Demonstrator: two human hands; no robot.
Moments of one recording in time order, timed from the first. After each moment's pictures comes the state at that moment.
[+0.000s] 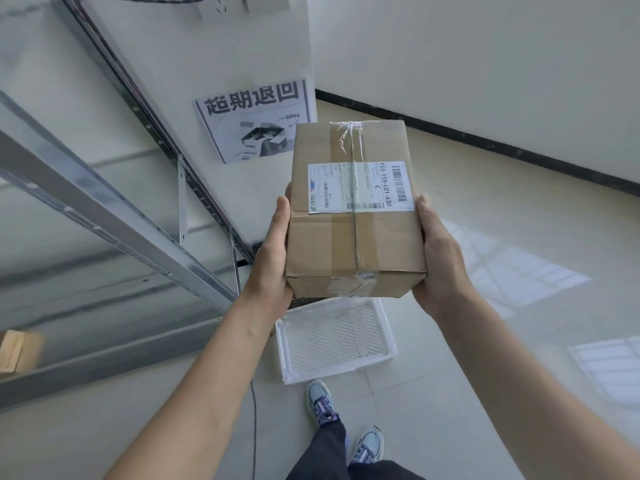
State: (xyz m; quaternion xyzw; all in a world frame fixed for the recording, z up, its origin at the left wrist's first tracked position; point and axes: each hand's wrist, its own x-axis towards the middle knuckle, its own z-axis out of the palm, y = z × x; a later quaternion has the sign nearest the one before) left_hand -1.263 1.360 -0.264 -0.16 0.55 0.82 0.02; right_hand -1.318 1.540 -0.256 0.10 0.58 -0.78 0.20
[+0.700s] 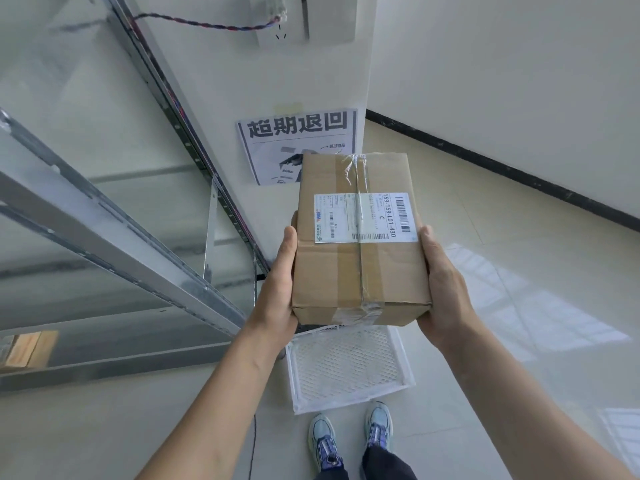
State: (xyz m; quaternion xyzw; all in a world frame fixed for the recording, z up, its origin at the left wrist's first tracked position) left_hand -1.320 1.288 -0.289 -0.24 0.51 0.82 0.00; right_hand -1.400 1.465 -0.281 0.07 0.58 -0.76 0.28
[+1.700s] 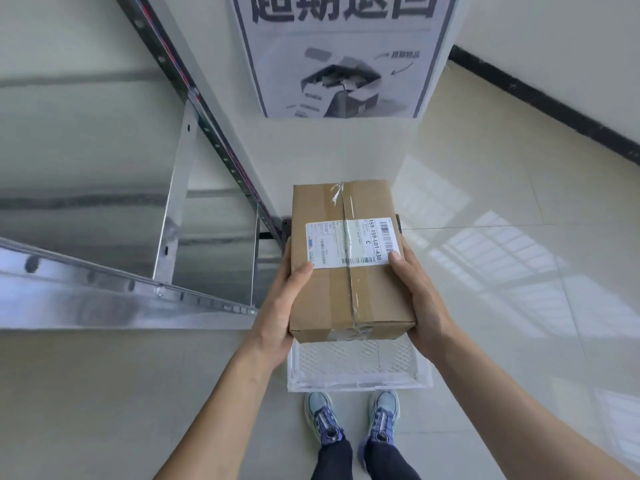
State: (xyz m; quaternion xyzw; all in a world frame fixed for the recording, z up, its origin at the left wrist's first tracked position) left_hand -1.363 1.206 -0.527 -0.32 0.51 0.80 -0.01; right_hand -1.479 1.374 -0.515 -0.02 0.63 -0.67 0.39
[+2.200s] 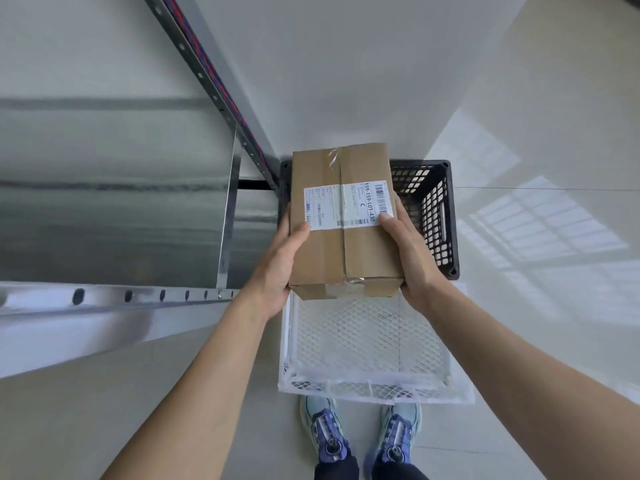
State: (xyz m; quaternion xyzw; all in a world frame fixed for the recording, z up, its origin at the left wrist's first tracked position) left_hand -1.408 1.147 -0.808 -0.42 0.51 0.75 0.02; right_hand -1.538 1.311 -0.816 -0.02 0.67 -0.61 0.43
